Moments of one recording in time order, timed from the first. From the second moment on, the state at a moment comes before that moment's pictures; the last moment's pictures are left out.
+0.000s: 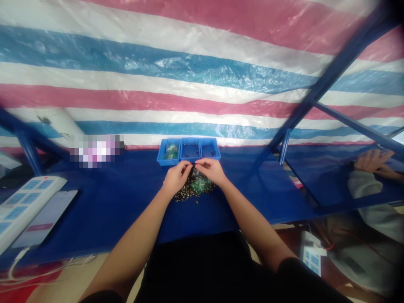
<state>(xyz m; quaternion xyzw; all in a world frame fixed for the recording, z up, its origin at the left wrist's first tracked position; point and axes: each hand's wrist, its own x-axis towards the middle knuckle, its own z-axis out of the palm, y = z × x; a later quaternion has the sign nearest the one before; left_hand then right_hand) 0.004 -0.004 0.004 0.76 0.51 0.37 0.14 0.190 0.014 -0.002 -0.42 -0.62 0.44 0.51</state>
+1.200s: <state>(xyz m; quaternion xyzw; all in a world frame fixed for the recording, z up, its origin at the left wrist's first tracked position) 0.001 -0.005 0.007 0.77 0.48 0.38 0.15 0.190 0.014 -0.004 -0.41 -0.62 0.44 0.51</state>
